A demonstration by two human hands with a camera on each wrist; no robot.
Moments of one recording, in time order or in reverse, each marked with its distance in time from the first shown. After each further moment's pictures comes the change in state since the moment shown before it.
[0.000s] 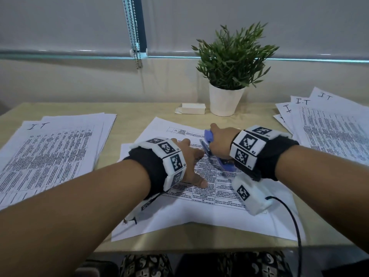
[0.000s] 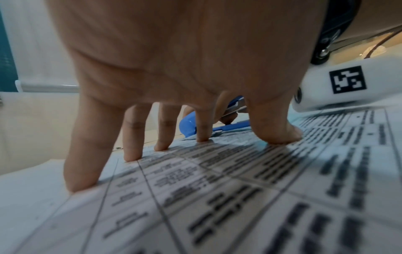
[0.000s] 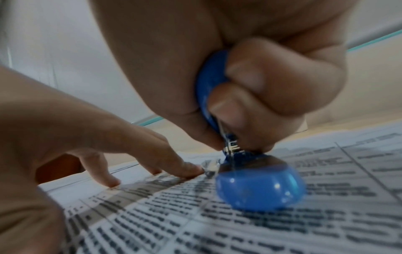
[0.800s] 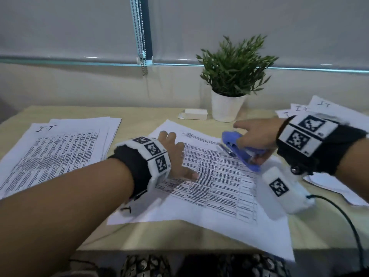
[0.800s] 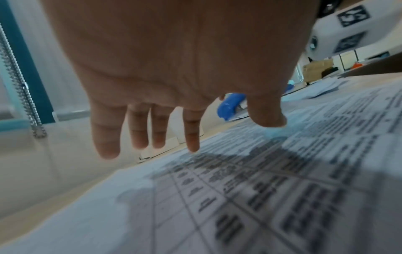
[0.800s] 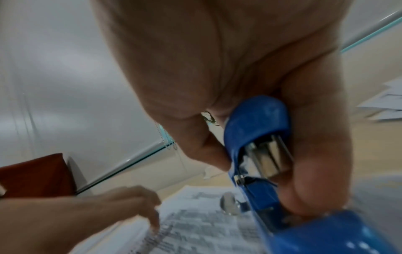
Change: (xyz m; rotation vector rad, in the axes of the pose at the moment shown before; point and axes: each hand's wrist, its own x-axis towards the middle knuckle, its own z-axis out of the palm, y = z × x) left_hand -0.025 -0.016 -0.011 0.013 0.051 -0.152; right_hand -0.025 0.043 -0.045 0.323 -0.156 0.099
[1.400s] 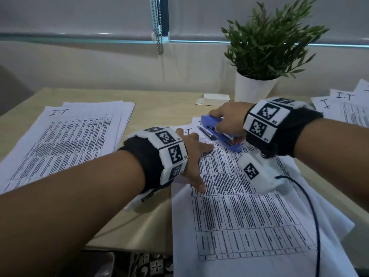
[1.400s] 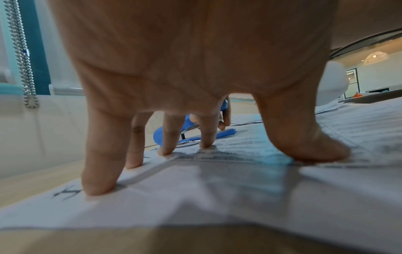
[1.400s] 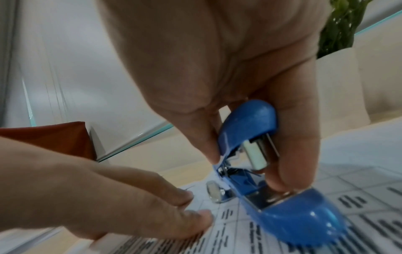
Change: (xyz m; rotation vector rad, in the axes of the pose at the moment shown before) left_hand 0.002 -0.002 -0.004 0.015 -0.219 0.105; right_hand 0.051 -0.070 0.028 -0.402 0.060 -0.248
